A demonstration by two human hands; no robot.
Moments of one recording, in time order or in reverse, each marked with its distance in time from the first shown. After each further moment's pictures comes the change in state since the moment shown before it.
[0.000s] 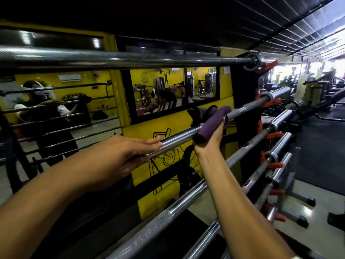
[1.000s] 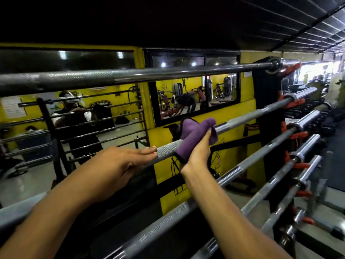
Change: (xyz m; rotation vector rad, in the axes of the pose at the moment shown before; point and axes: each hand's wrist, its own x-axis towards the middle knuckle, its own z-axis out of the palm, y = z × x) left_hand -0.119 0.002 -0.033 0.127 0.129 -0.119; right_hand -0.140 0.043 0.059 0.093 -0.057 0.315
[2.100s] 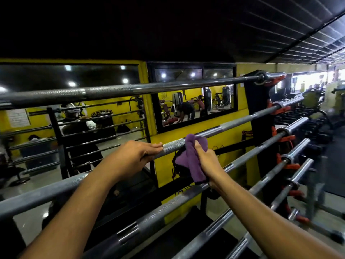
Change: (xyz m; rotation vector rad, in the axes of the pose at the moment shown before) left_hand 0.003 0.012 -0.003 -0.048 -0.010 -0.066; right_hand -0.036 -0.026 -0.057 -0.795 -0.202 -0.204
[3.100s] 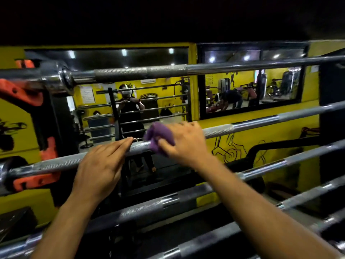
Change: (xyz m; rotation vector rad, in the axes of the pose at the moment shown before) left_hand -0.189 -0.025 -0.019 0.588 0.340 -0.367; right_hand -0.074 -0.044 0.136 -1.001 -0.159 -1.155
